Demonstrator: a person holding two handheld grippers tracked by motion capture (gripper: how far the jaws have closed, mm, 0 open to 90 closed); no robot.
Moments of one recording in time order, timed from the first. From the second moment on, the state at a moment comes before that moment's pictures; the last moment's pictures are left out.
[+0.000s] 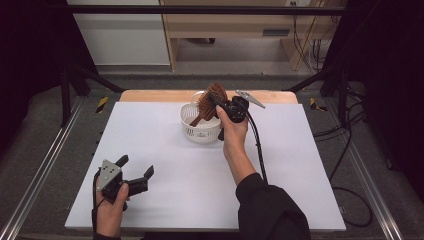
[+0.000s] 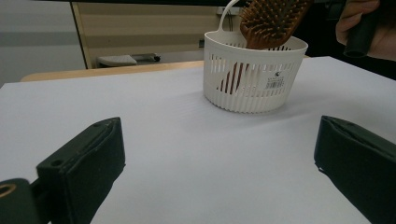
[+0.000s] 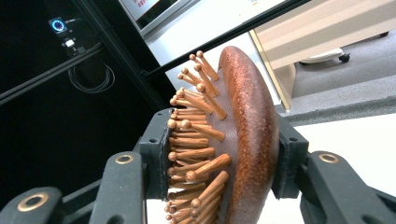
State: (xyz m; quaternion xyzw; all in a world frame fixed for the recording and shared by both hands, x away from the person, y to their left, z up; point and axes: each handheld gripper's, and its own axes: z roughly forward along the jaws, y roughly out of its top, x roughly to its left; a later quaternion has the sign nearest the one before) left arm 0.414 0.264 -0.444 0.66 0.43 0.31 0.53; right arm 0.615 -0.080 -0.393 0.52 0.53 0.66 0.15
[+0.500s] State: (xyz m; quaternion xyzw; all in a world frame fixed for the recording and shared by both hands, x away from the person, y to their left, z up) left arm 0.414 0.263 -0.444 0.66 0.43 0.31 0.53; right arm 0.615 -0.082 -0.393 0.52 0.53 0.65 0.15
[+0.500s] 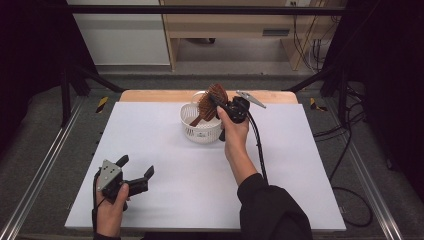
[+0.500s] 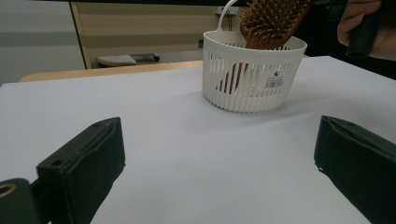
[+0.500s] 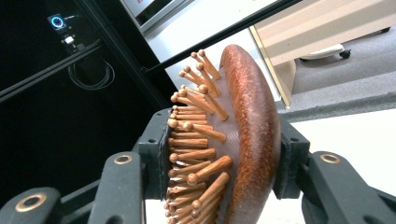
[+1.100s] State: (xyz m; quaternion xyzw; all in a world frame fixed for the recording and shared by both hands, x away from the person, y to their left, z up) left arm 0.415 0.266 -0.445 0.66 0.43 0.31 0.53; right arm 0.614 -0.087 -0.394 0.52 0.54 0.65 0.15
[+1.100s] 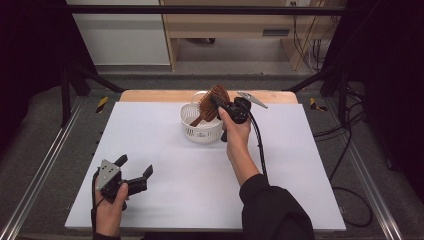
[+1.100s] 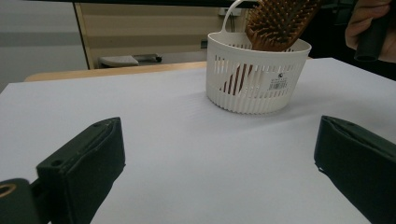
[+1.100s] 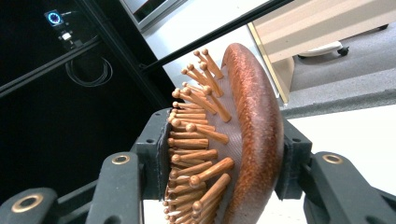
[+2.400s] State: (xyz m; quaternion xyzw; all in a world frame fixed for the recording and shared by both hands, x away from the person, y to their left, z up) left arm 0.415 0.266 -0.445 0.66 0.43 0.31 0.53; right arm 0.613 -0.095 -0.398 0.53 0.55 0.63 0.15
